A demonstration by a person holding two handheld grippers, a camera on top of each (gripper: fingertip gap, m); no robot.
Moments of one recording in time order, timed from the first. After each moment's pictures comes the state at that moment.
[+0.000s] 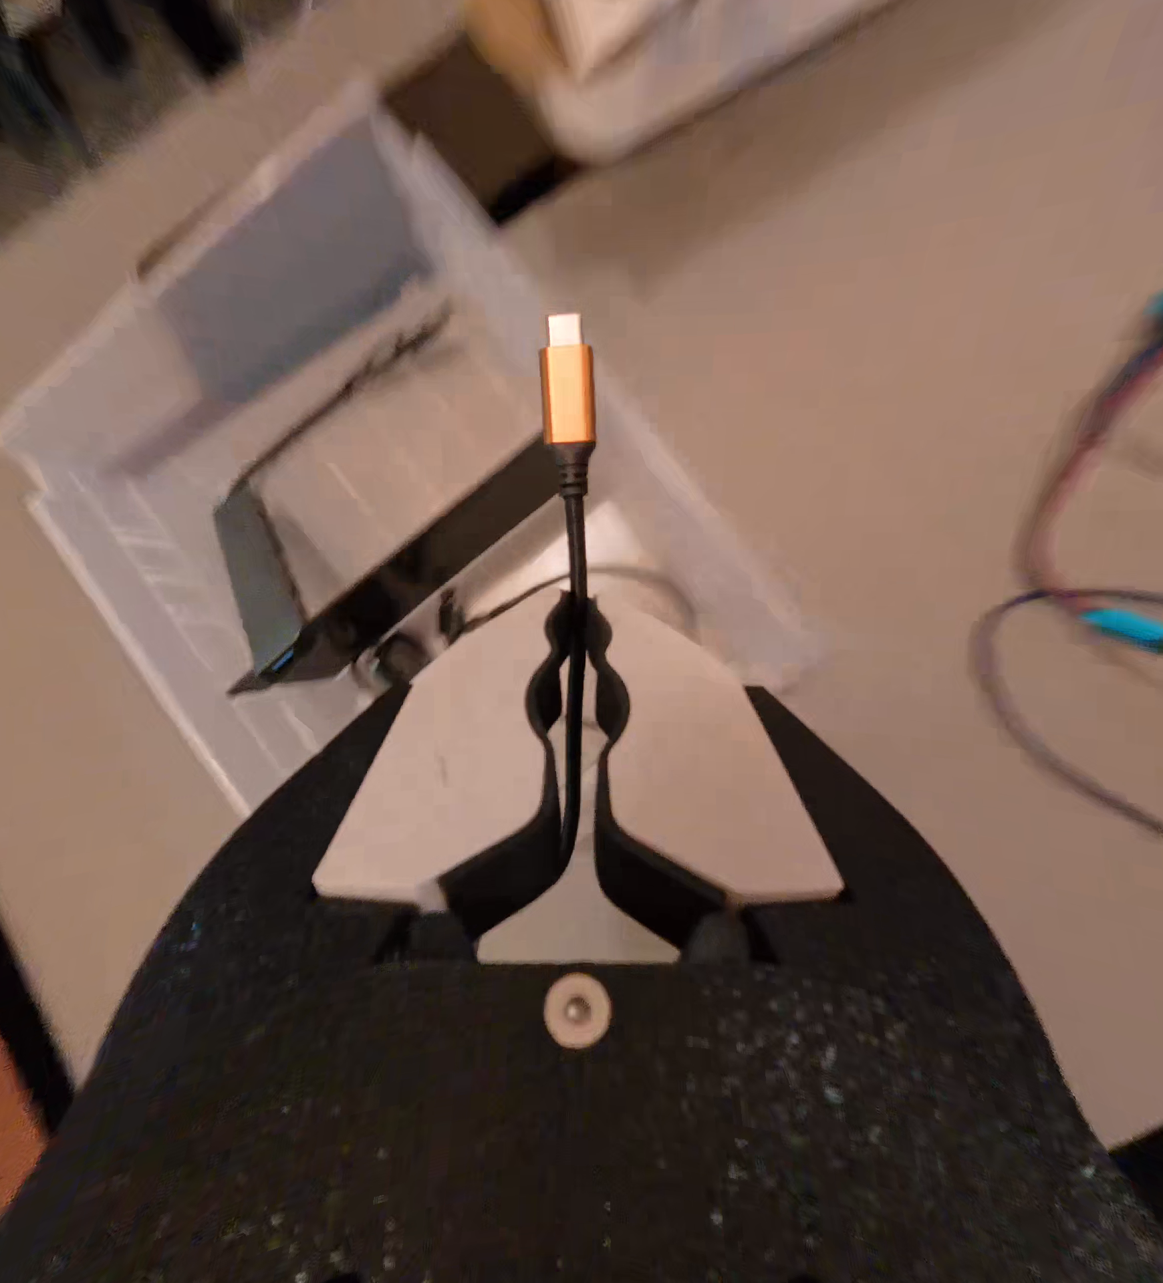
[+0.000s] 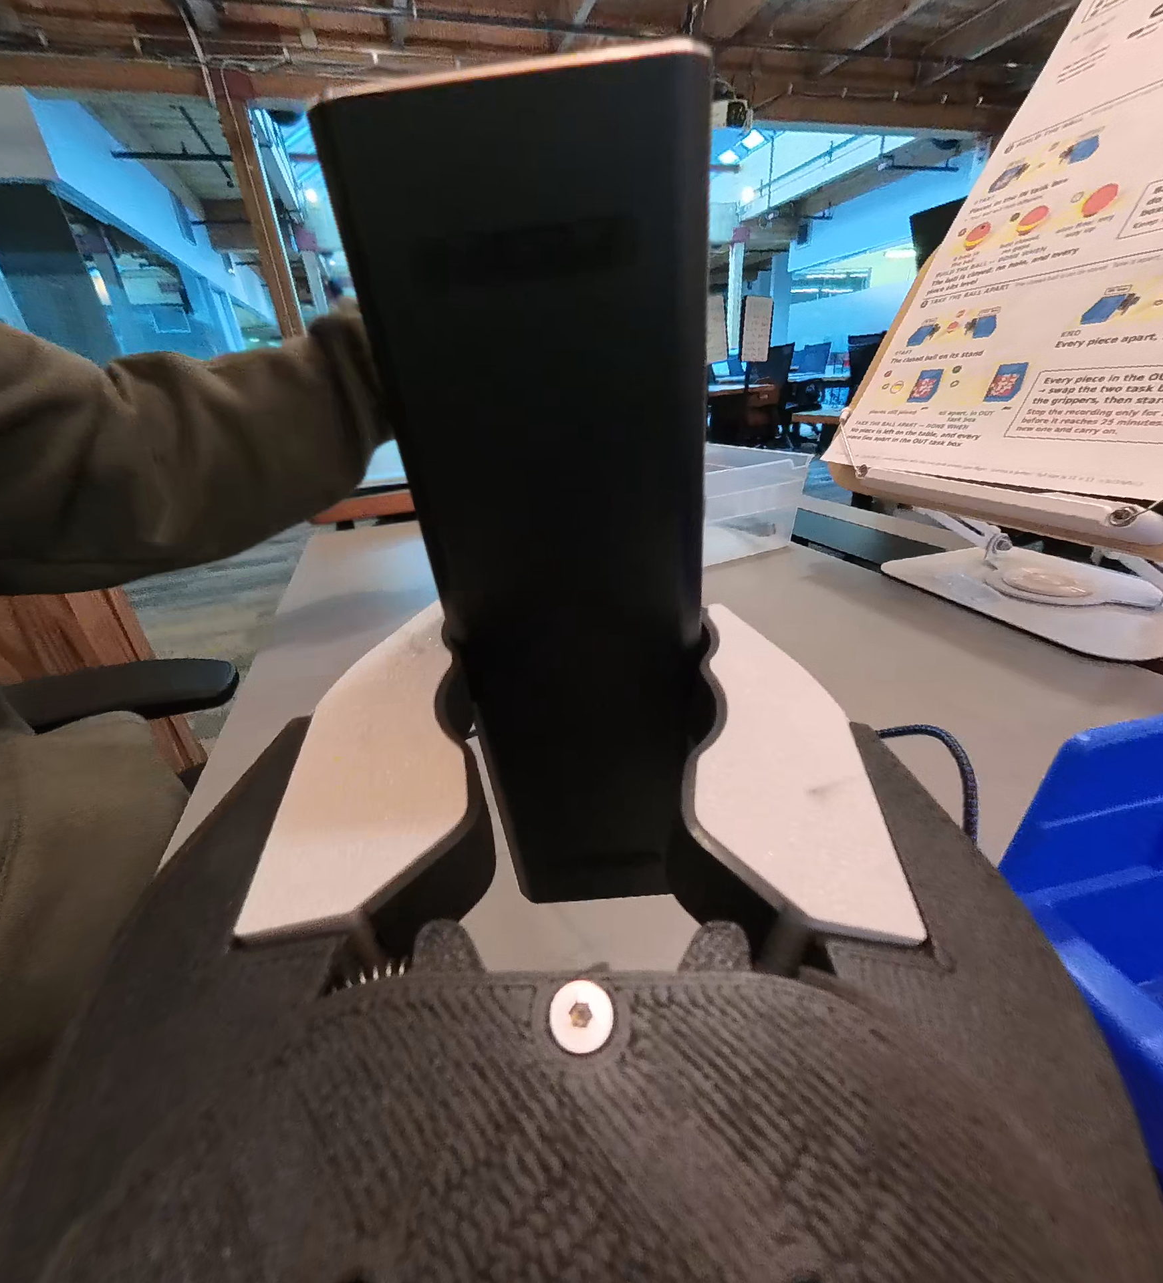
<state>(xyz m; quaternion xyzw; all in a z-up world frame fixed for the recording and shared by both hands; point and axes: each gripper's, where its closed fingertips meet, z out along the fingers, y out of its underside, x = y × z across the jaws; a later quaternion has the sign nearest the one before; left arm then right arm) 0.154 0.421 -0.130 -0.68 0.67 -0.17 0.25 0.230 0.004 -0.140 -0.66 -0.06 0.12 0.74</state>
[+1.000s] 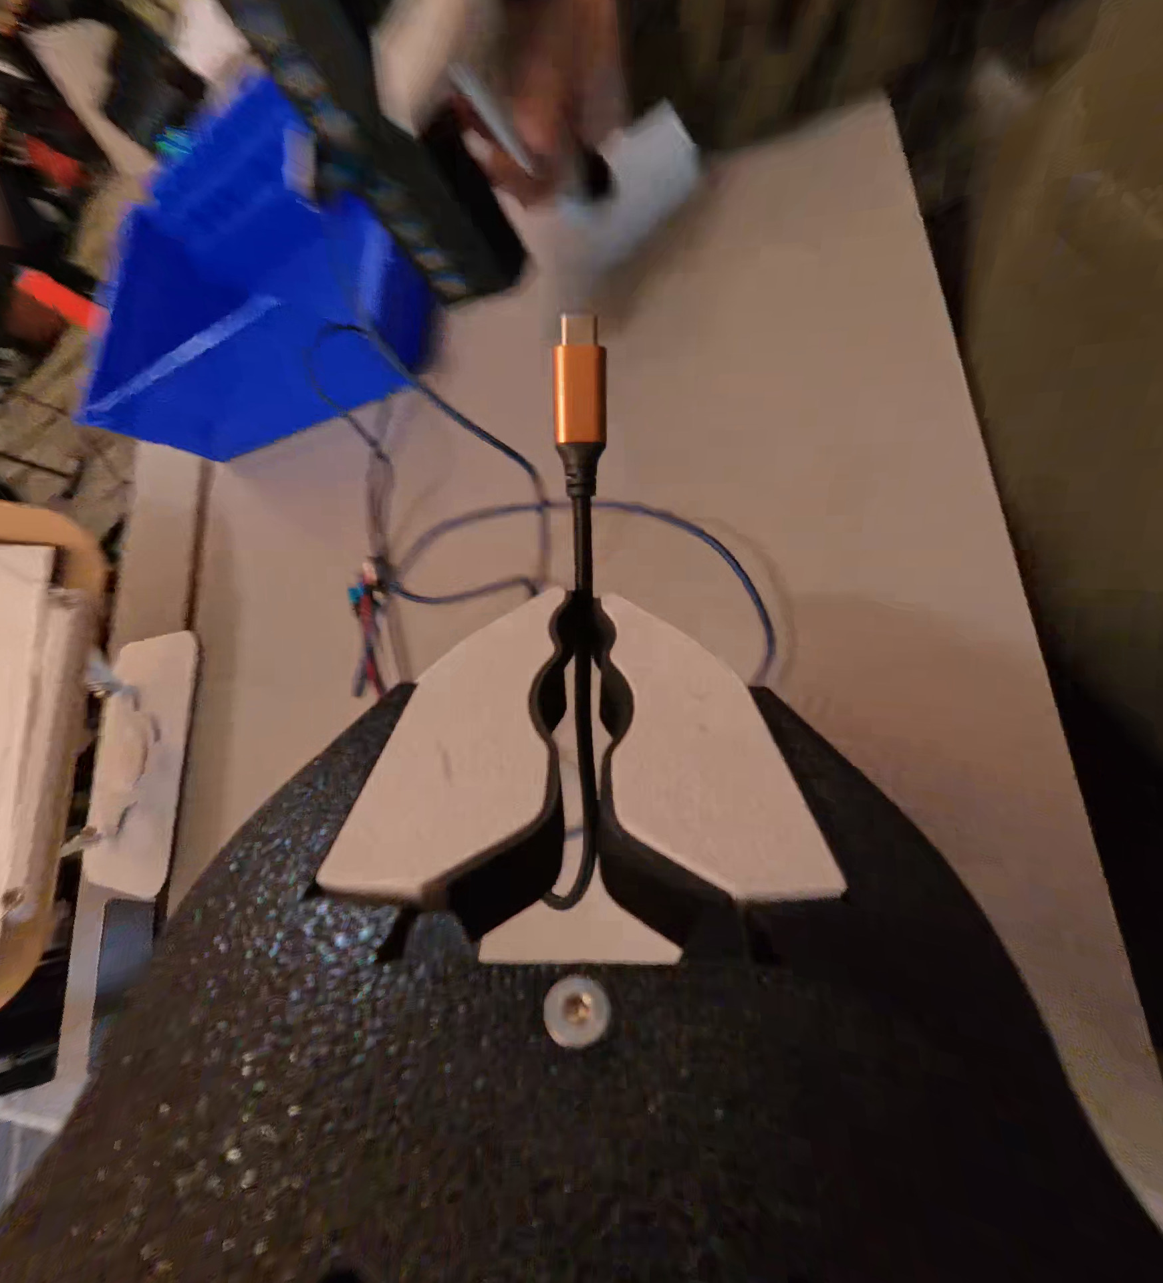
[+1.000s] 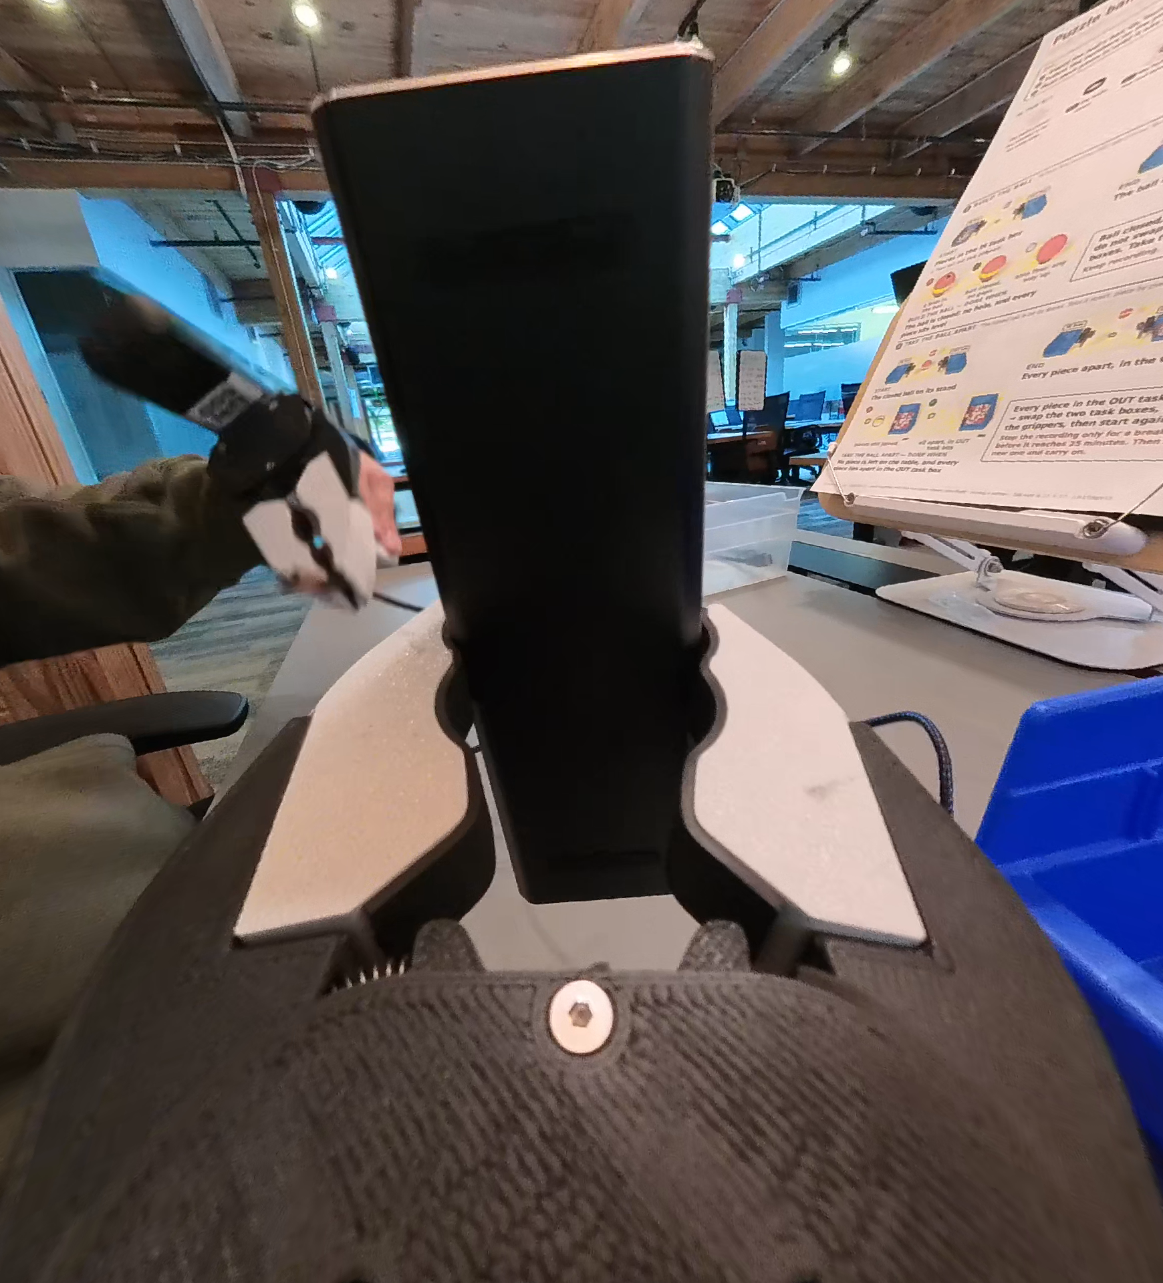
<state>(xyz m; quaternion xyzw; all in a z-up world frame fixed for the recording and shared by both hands) 0.088 0.092 -0.171 -0.13 0.89 -0.29 0.33 0.237 -0.010 -0.138 -0.63 -0.05 0.13 0.77</state>
